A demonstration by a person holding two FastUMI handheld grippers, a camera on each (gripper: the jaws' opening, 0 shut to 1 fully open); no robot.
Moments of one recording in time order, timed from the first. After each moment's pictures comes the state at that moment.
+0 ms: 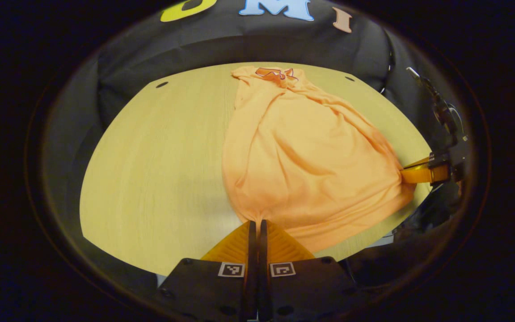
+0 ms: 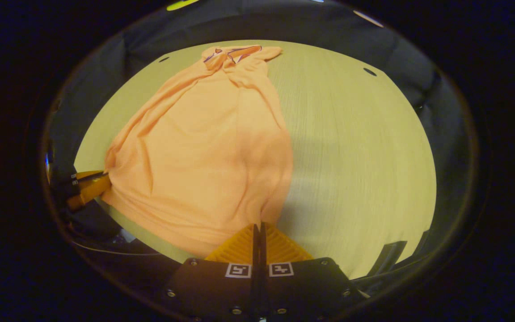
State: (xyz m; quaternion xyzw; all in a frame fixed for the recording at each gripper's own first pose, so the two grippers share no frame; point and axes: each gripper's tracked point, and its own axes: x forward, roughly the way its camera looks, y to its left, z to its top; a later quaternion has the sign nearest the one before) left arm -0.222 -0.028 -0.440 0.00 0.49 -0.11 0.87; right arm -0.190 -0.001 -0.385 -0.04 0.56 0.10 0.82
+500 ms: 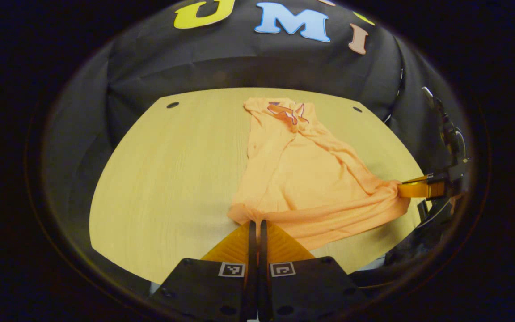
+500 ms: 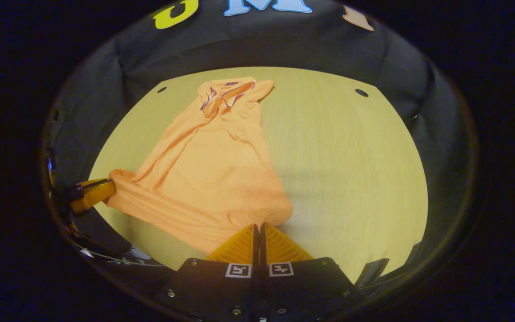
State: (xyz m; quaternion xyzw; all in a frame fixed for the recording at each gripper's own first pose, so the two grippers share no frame) left arm -0.132 -0.016 -0.361 -0.03 0.42 -0.09 0.90; right arm -0.120 0.004 -0.311 -0.01 0.49 0.10 0.87
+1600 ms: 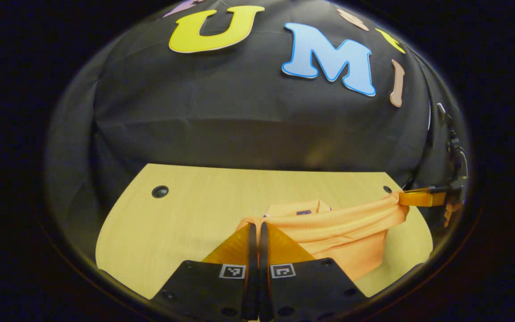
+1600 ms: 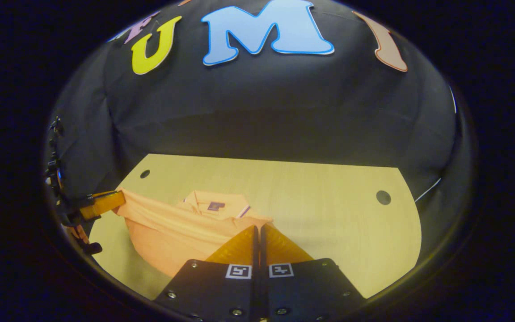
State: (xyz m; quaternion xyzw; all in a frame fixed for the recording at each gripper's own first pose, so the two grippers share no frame) left arm 0.220 0.010 -0.297 -0.07 0.28 -0.08 0.96; right arm 0.203 0.026 -0.216 0.01 0.32 0.11 0.94
